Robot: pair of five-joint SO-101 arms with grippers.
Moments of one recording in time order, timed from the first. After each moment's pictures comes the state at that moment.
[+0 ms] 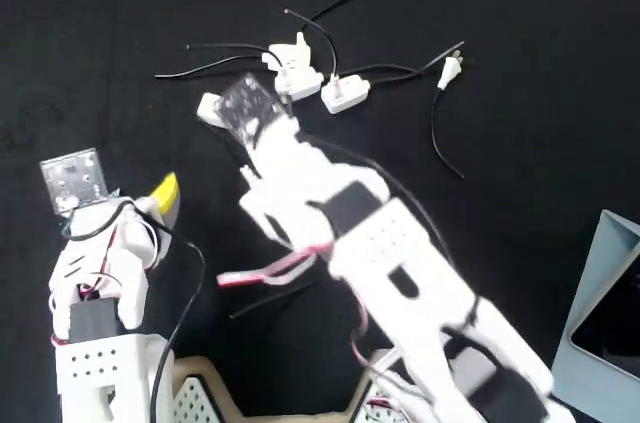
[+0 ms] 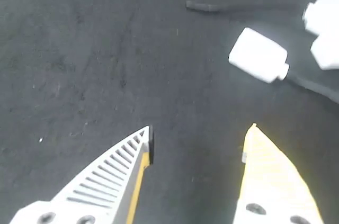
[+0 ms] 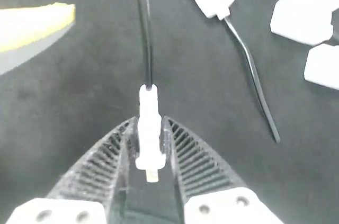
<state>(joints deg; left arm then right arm) -15.6 -84.3 82.3 43.2 6.5 -38.5 -31.7 39.1 53.2 7.5</state>
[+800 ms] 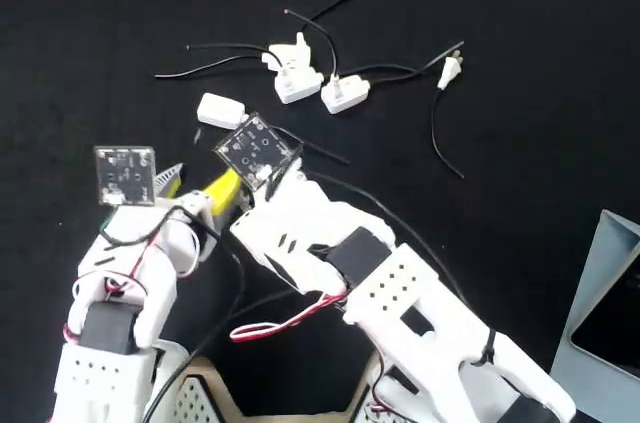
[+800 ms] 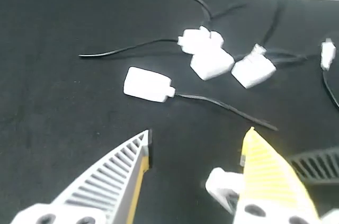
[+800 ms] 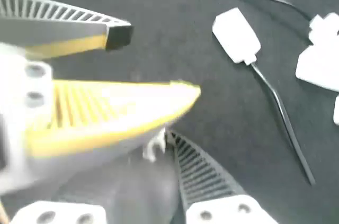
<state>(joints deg) 5.5 -85.8 74.2 46.3 7.0 -43.5 -40.7 50.1 43.9 3.5</state>
